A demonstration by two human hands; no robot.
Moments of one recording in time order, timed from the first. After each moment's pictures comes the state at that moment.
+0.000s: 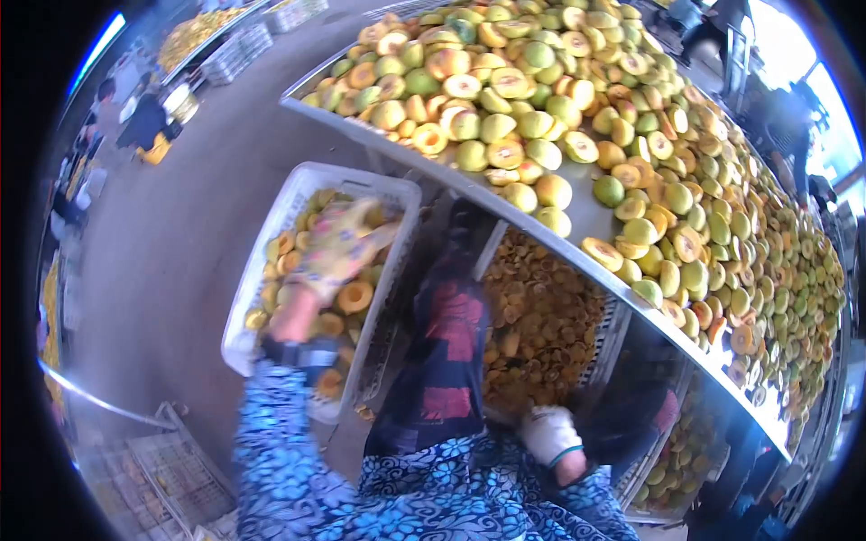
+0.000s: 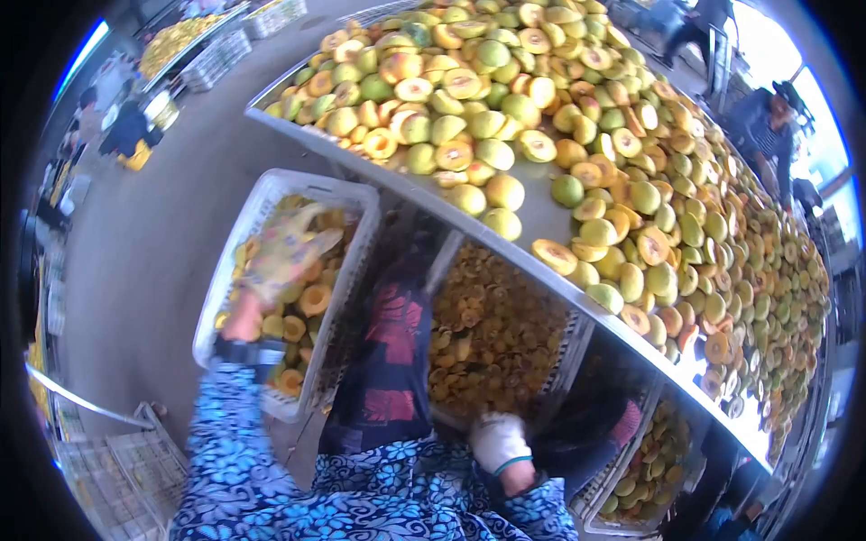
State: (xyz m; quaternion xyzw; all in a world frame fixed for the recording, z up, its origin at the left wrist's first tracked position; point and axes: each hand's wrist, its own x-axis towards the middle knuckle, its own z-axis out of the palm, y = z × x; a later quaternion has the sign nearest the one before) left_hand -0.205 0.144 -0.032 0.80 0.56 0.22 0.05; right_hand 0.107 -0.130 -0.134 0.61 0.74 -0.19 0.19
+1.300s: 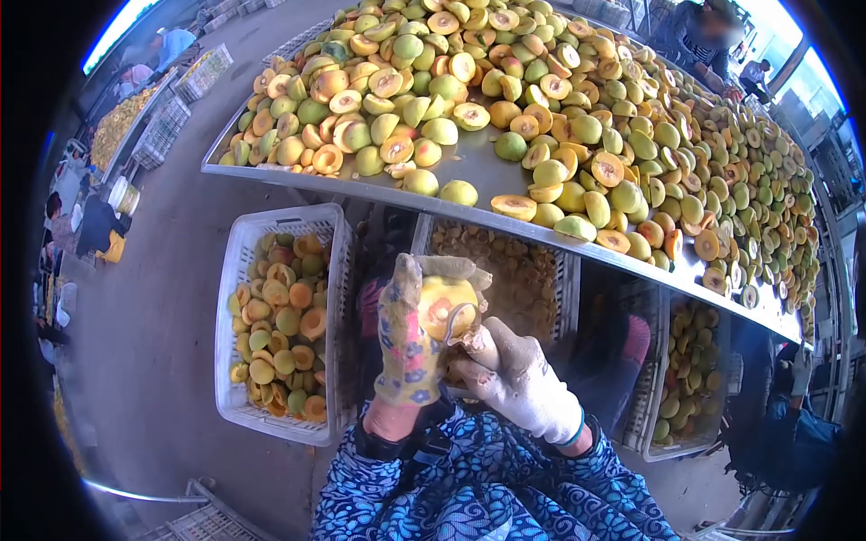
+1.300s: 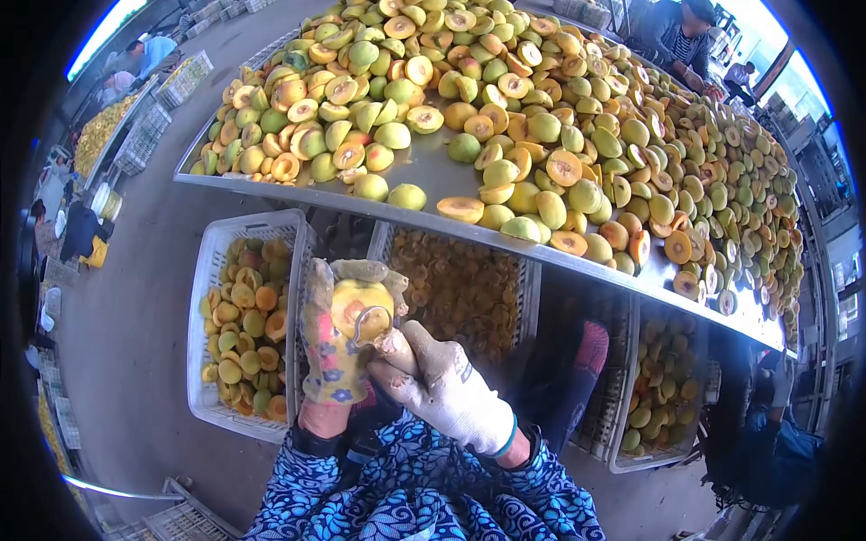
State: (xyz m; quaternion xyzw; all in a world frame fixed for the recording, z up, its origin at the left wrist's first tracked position) left_hand -0.031 0.013 0.009 0.34 0.29 0.47 0.76; right_hand 0.090 -0.082 0.028 0.57 0.57 -0.43 -0.42
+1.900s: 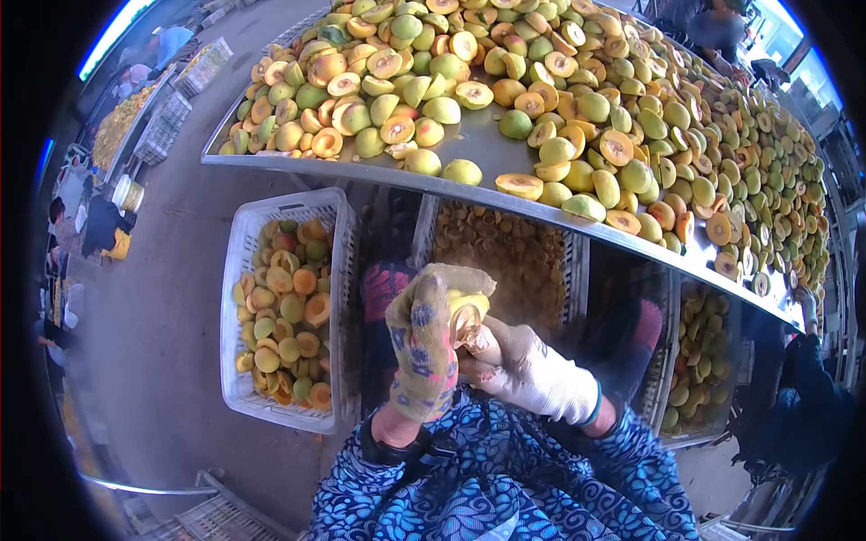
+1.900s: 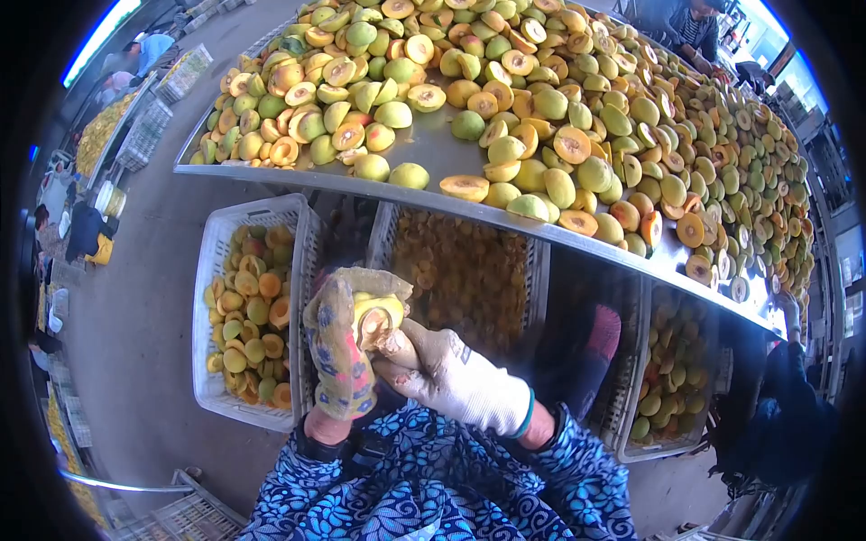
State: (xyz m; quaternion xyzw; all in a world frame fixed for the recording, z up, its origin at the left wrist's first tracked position) left_hand -0.031 -0.018 0.016 0.49 0.38 0.47 0.62; right_hand 0.105 -0.079 0.017 0.48 0.60 -0.52 -0.38
